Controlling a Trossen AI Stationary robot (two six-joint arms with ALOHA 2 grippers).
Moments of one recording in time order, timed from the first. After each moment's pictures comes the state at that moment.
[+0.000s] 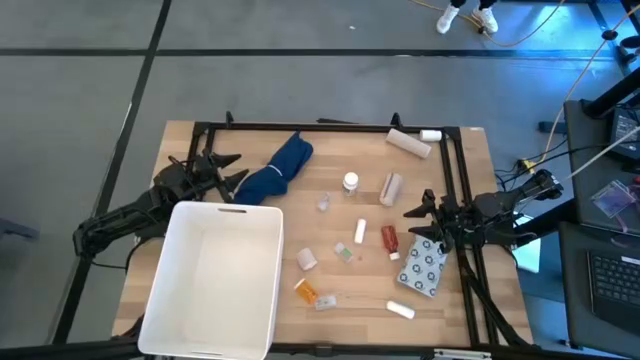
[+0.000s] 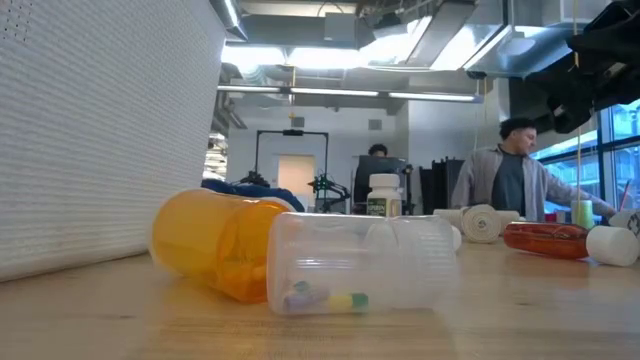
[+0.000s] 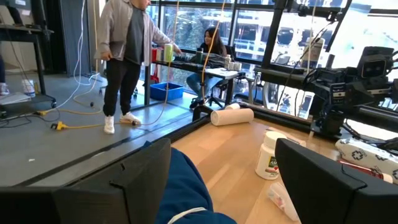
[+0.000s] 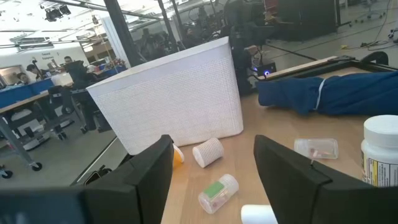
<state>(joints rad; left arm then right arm) 0.47 0.01 0.07 -0.03 -0.09 -0.15 0.43 0.01 0.03 0.02 0.30 0.31</state>
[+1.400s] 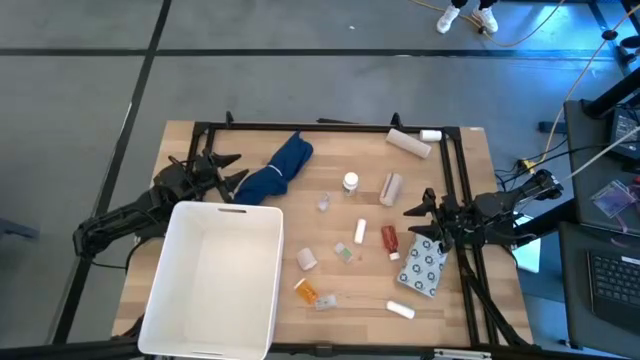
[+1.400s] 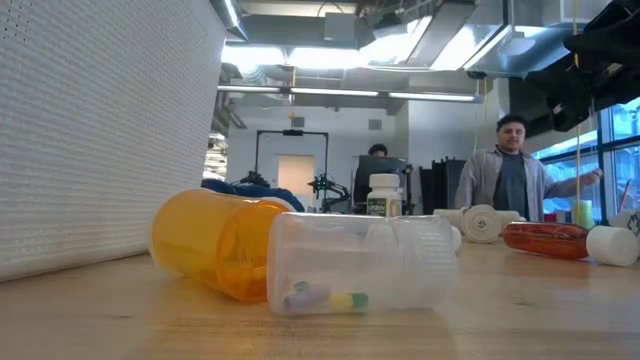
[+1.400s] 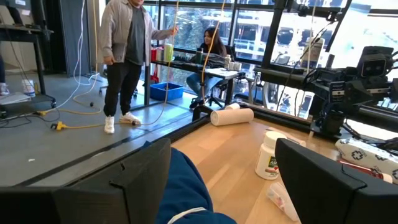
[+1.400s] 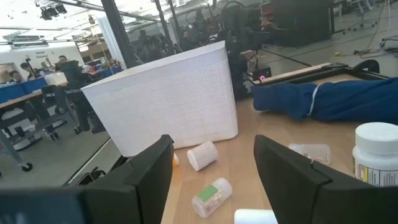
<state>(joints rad) 0.47 0.01 0.07 -0.03 -0.09 -0.15 0.43 0.01 0.03 0.02 0.32 0.28</state>
